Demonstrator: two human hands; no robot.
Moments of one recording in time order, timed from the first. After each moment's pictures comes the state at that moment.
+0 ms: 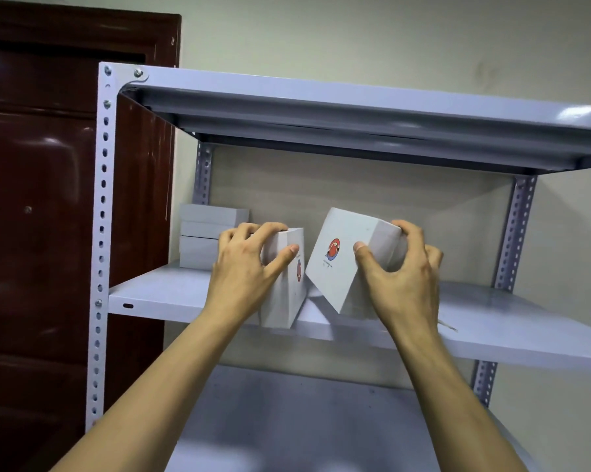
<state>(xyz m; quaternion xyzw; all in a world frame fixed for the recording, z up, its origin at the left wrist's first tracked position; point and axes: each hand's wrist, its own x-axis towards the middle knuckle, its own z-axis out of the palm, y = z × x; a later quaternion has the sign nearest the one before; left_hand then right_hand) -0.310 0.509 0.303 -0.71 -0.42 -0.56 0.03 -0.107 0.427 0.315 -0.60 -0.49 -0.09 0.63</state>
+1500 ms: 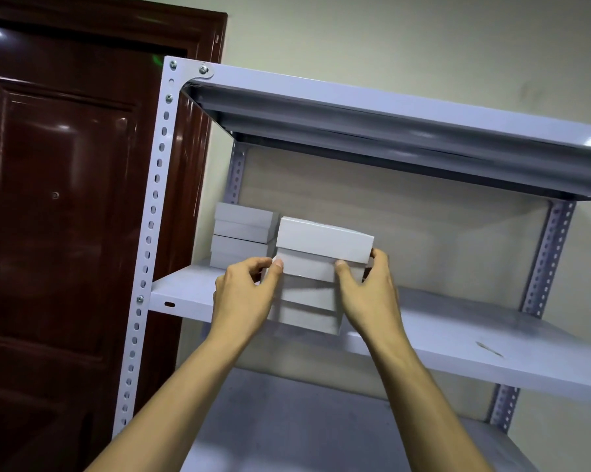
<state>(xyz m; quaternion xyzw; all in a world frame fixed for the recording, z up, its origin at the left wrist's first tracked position) -0.374 0.531 0.266 -0.59 -0.45 -0.64 -0.19 -0.198 0.487 0.301 -0.58 -0.55 0.04 0.60</state>
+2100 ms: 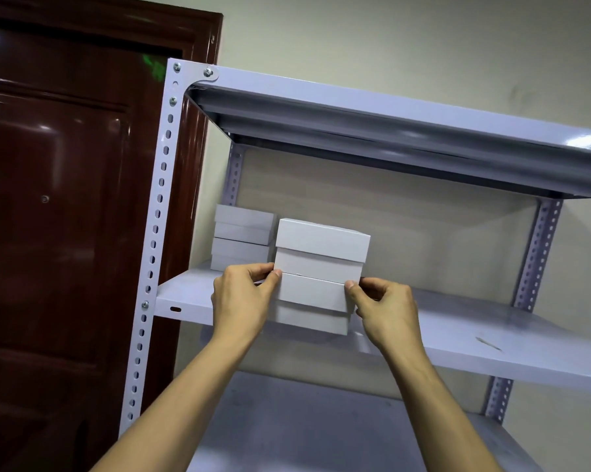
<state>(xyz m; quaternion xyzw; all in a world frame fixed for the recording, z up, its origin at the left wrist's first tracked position) -0.386 0.533 0.269 -0.58 -0.48 -0.64 -0.17 -0.182 0.488 0.280 -0.59 -0.55 0.04 0.59</state>
